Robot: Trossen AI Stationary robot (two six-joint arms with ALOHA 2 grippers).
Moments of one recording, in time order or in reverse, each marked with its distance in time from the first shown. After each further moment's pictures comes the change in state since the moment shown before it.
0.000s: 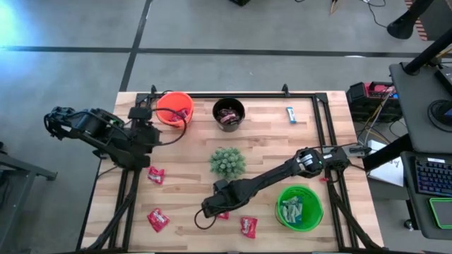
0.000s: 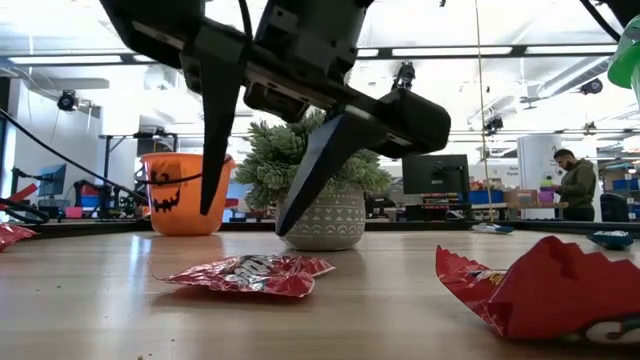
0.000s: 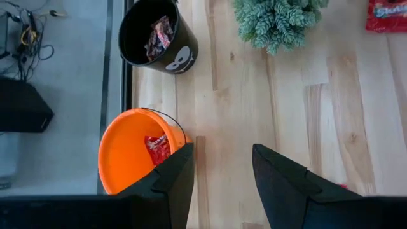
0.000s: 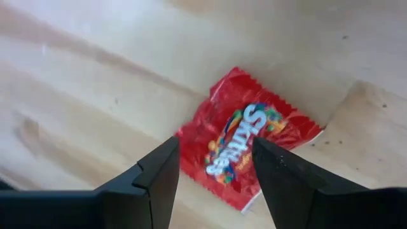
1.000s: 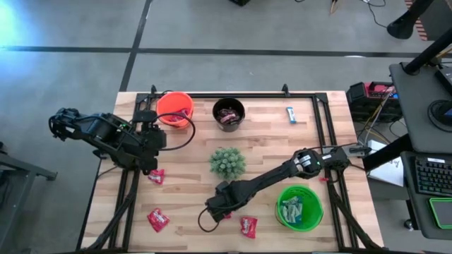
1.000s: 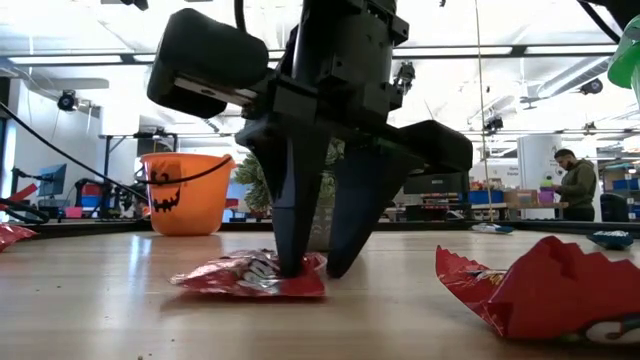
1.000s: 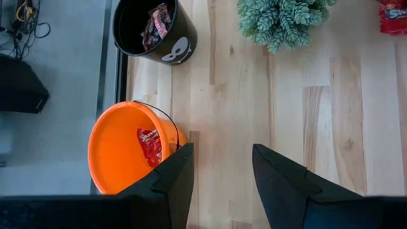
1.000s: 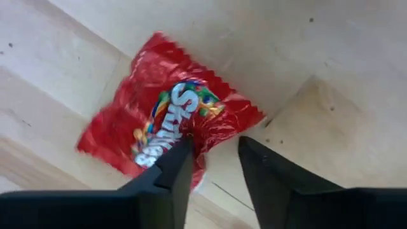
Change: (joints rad) left arm 0.000 0.069 0.000 0.000 -0.001 -0.087; right arm 0.001 0.023 -0.033 -0.098 -0.072 -0.215
